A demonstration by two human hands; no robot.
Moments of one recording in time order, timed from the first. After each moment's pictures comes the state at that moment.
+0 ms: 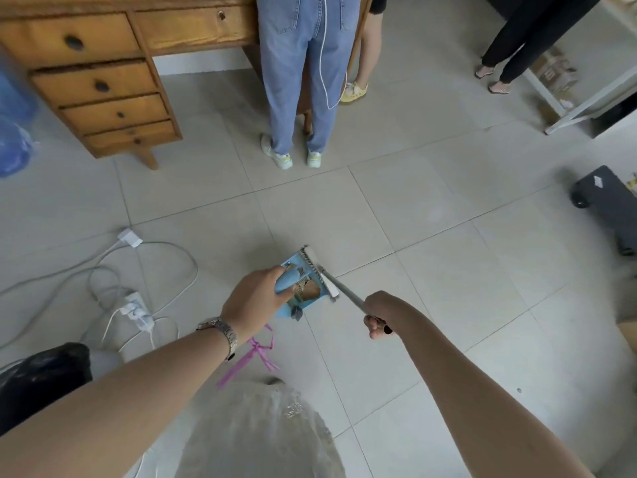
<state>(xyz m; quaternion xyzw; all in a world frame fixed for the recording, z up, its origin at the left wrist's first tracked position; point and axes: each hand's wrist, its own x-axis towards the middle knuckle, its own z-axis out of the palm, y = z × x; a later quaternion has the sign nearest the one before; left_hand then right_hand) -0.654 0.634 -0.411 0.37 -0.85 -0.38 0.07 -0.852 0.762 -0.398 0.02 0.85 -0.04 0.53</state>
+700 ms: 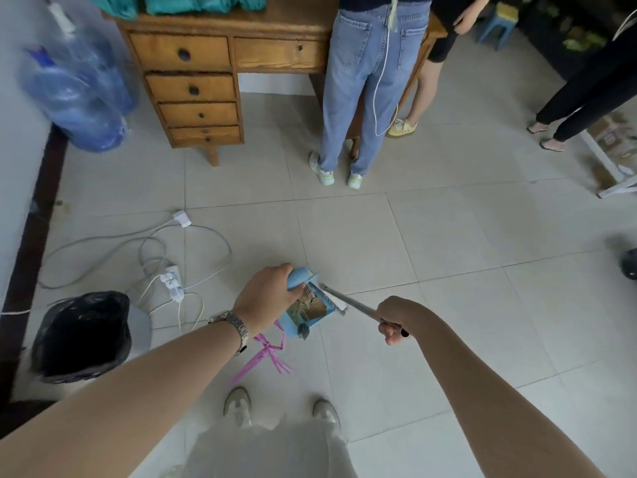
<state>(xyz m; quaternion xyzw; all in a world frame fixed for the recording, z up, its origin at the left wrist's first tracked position) -0.605 0.701 -0.378 0.46 -0.81 -0.35 0.09 -0.830 0.797 -0.359 -0.11 0.84 -0.01 0.53</state>
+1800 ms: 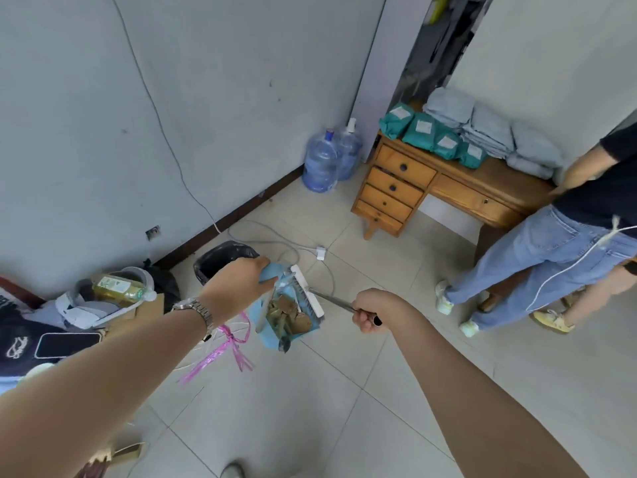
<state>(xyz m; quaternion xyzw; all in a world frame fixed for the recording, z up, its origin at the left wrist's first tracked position) -0.418 0.897 -0.268 0.75 -0.61 -0.19 0.17 -0.654 0.782 -0.277 -0.43 0.71 0.08 0.55</state>
